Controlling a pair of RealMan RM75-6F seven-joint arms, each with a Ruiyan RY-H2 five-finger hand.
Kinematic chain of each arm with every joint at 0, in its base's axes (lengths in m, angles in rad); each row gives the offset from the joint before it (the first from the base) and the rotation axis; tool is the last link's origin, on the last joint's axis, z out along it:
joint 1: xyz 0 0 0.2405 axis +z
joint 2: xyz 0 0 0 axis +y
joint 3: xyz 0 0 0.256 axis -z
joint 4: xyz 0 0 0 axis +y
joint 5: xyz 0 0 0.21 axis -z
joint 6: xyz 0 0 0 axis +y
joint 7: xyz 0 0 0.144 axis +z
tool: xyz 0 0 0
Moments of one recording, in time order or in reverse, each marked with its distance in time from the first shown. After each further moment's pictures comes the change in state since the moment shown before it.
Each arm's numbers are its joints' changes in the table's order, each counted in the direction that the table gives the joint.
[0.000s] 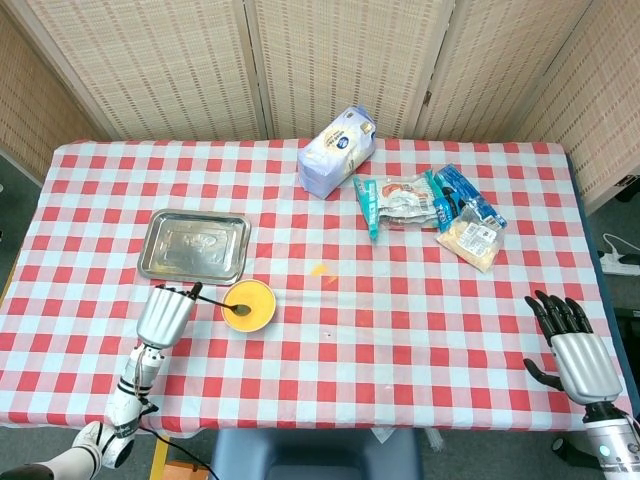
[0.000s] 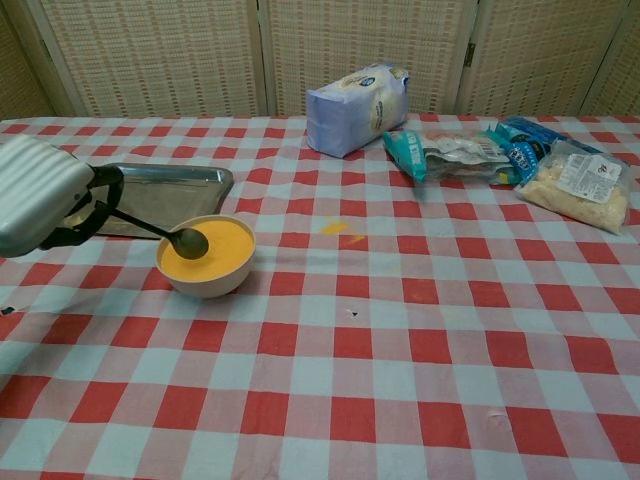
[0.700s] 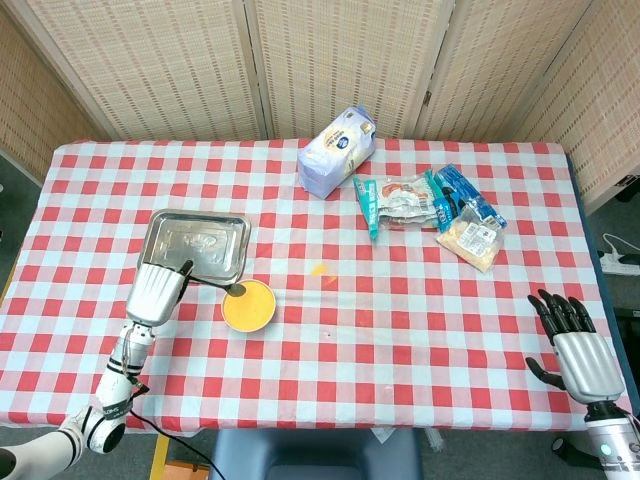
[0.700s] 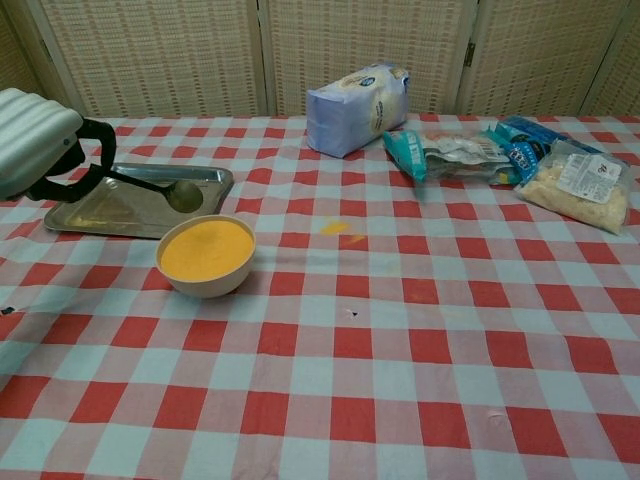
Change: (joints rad) left arm -0.064 0.184 0.035 -0.273 0.093 -0.098 0.007; right arm 0.001 -0.004 -0.004 0.008 -0.010 -0.002 0.000
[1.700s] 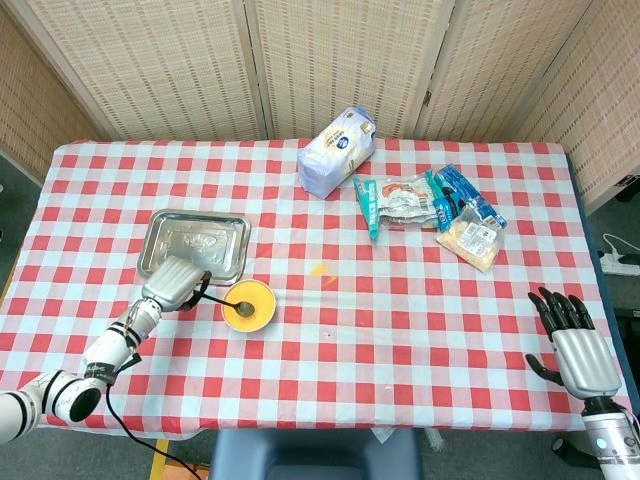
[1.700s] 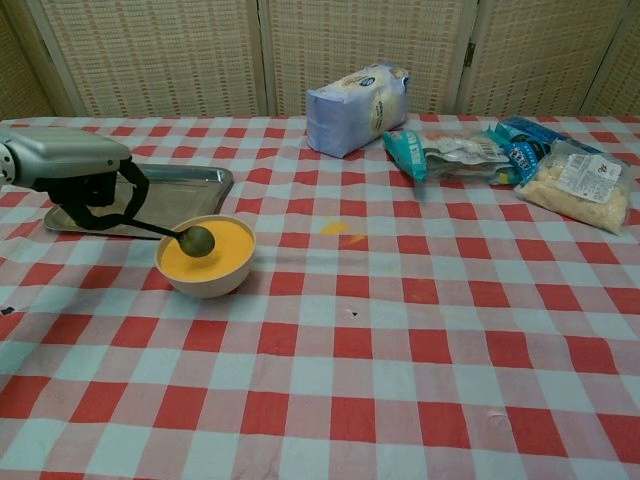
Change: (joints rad) left arm -0.242 0.434 -0.028 -0.521 0.296 -0.674 -0.056; right arm 0.010 -0.022 -0.013 0.018 -0.032 -0.018 -0.022
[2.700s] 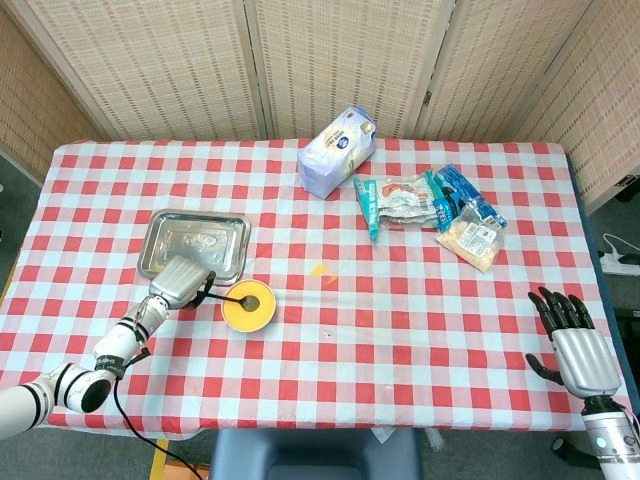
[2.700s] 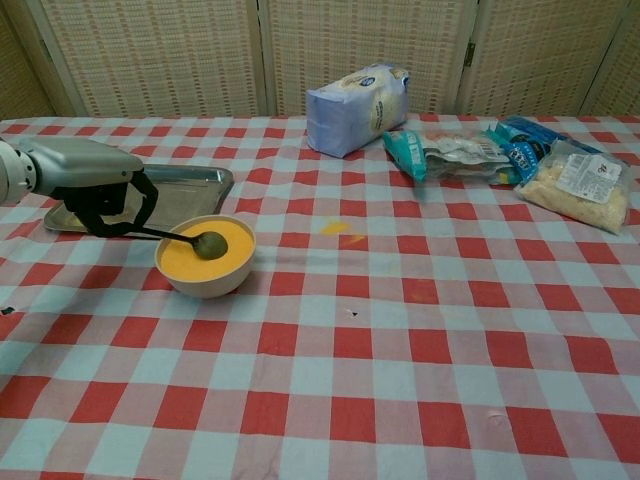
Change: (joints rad) left arm -0.040 -0.050 -0.001 0.065 0.062 -0.076 0.040; right arm 0.004 -0.002 -0.002 0.003 -0.008 -0.008 -0.002
